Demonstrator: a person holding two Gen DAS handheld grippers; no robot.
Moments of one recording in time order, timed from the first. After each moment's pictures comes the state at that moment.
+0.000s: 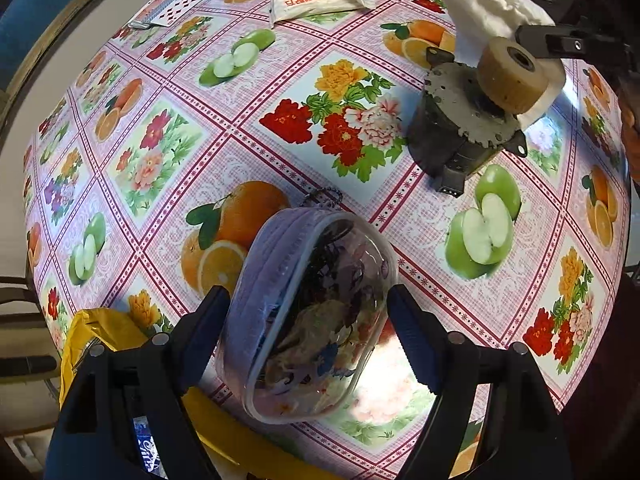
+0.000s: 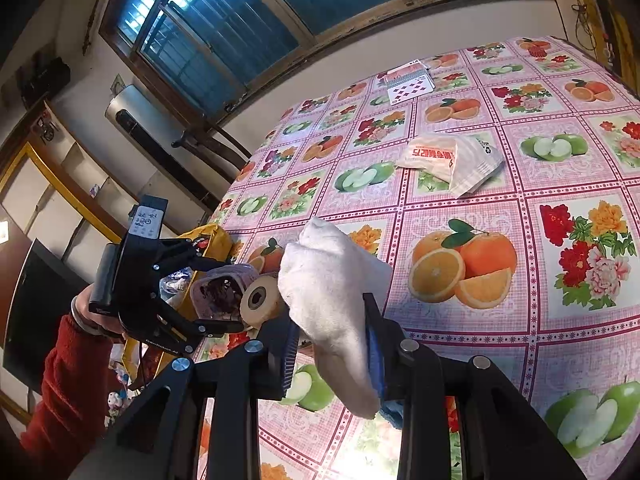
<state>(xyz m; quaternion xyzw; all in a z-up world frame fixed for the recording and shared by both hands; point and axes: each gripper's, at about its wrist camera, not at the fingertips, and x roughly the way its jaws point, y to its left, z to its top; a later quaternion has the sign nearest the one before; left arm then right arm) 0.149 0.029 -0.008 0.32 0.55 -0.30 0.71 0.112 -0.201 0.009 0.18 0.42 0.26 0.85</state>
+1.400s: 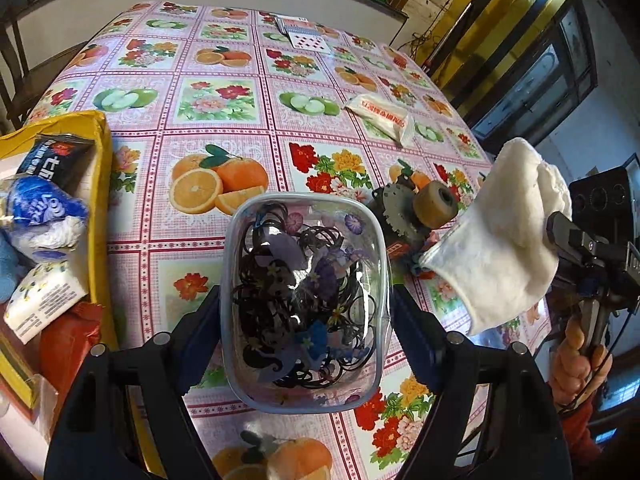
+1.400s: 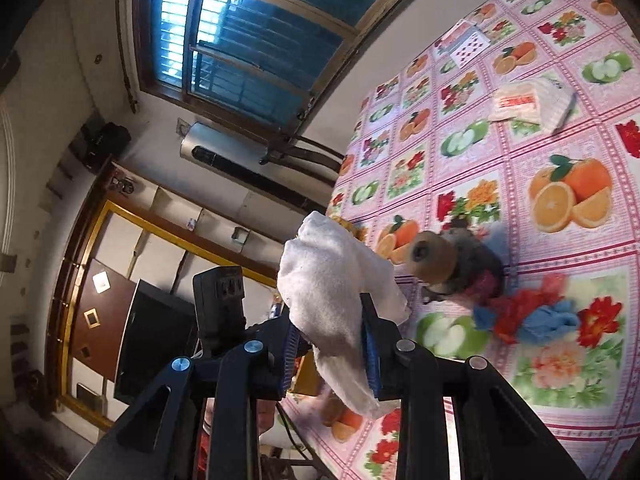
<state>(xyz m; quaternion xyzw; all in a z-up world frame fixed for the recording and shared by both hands) 0.077 0.092 0.034 -0.09 0.52 -0.21 0.82 0.081 -0.181 0.038 0.35 0.42 0.39 0.74</state>
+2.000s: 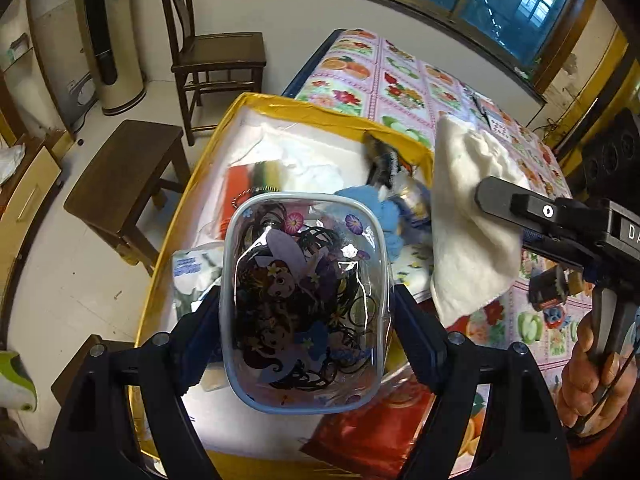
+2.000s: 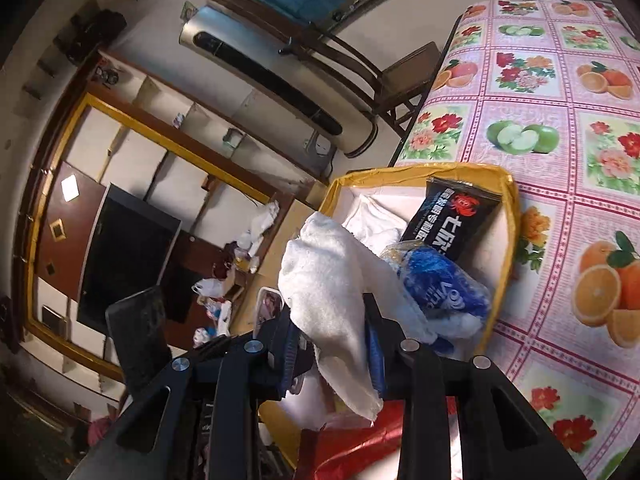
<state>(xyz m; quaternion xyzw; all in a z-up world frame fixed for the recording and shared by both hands) 0.040 0.307 0.032 -0.13 0.51 0.04 0.85 0.153 0.143 0.031 0.17 0.51 0.45 0.71</state>
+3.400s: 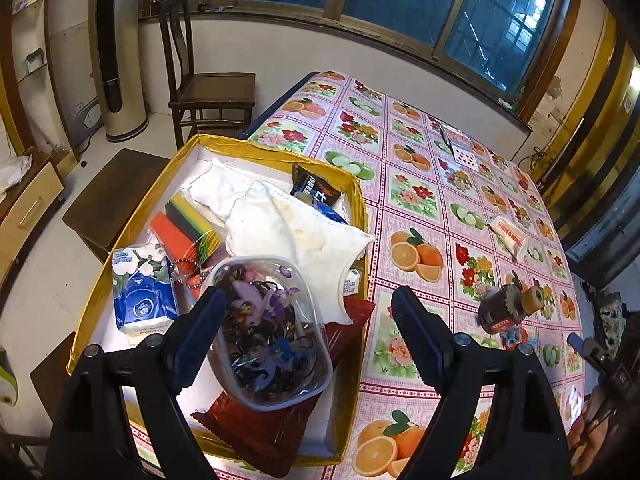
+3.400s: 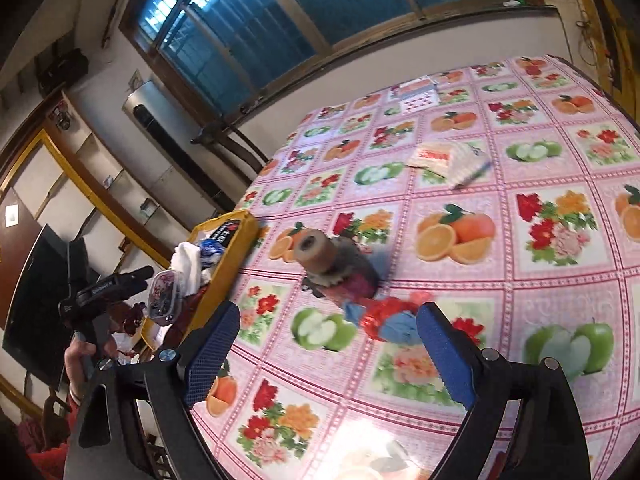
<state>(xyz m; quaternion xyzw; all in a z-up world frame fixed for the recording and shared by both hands) 0.020 0.223 0.076 -0.15 0.43 0.06 0.89 0.042 -0.221 0.041 0.17 0.41 0.26 0.86</state>
